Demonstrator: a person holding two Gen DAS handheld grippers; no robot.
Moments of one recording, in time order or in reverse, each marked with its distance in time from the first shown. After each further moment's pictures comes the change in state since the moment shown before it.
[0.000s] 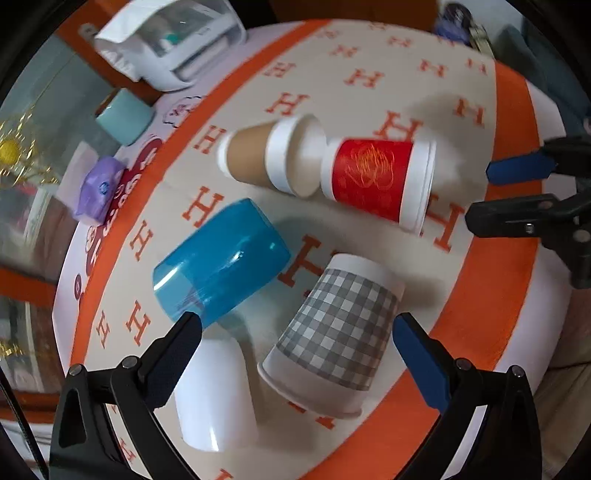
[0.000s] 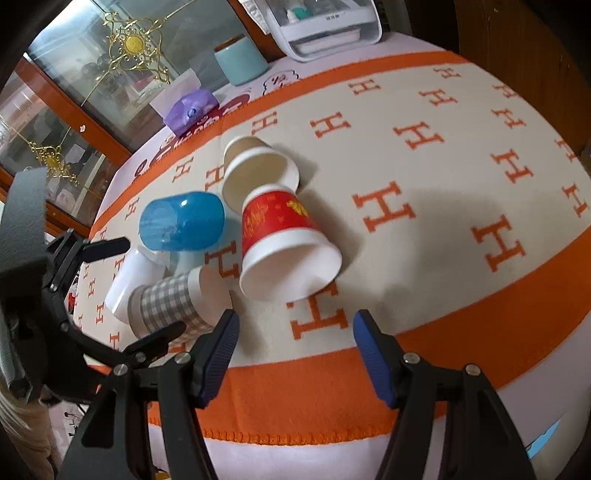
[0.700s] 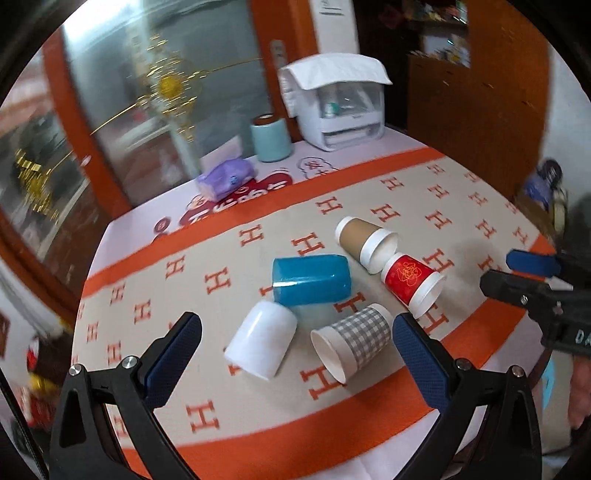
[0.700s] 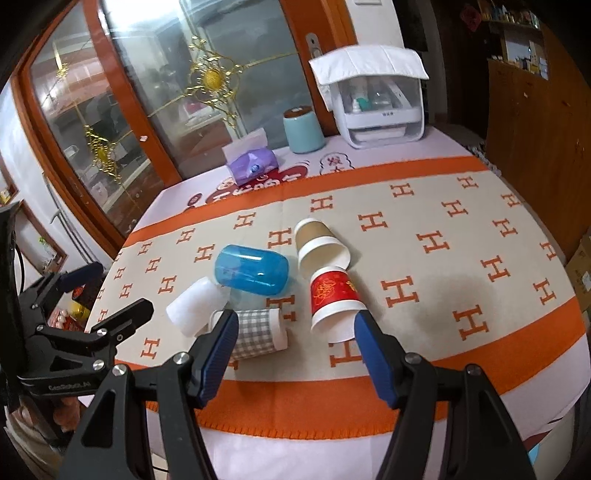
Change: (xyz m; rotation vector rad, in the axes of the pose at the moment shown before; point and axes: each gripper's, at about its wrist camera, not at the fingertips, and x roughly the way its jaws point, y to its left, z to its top) left arm -0.142 0.037 -0.065 -0.546 -0.305 0.159; right arm -0.097 0.055 0.003 -0.196 -0.240 0.008
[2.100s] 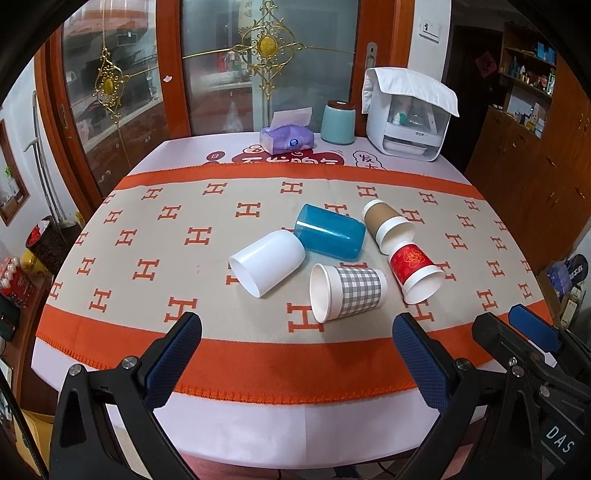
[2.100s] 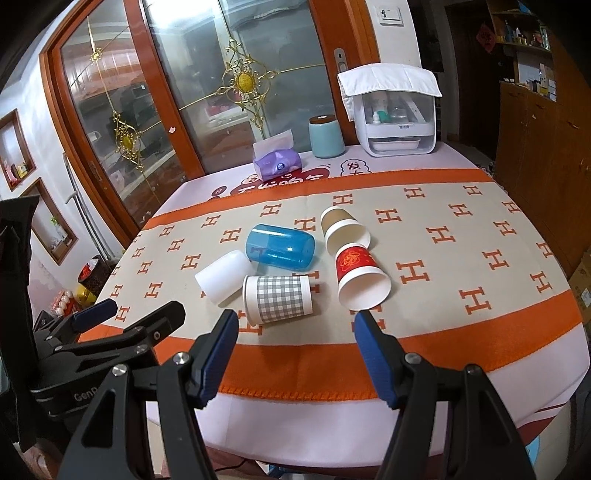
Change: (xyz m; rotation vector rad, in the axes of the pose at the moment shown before) left arm -0.047 -0.015 -0.078 -0.419 0.015 0.093; right arm -0.050 0.035 -0.058 -0.090 -0.075 0.033
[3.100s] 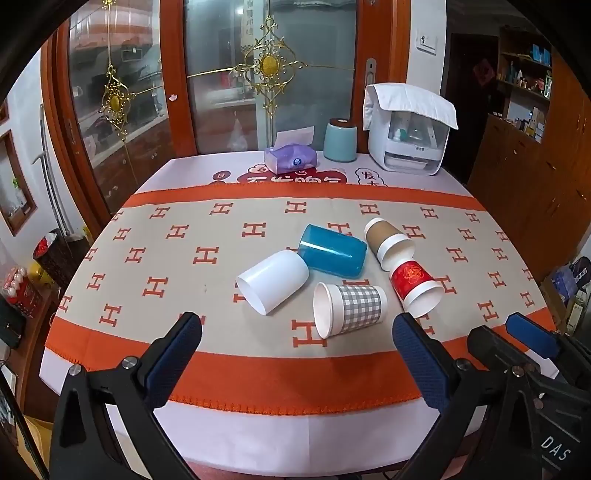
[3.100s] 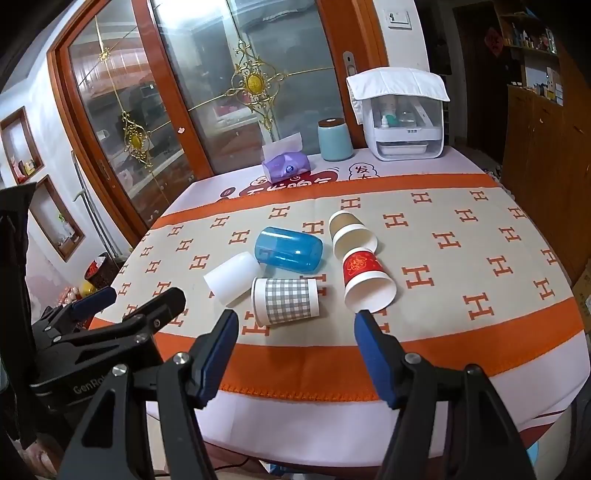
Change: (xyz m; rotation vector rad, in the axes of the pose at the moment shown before) left arm -0.011 0.001 0.002 0.013 -0.059 0.026; right arm -0.002 0.004 0.000 -0.024 0.000 0.025
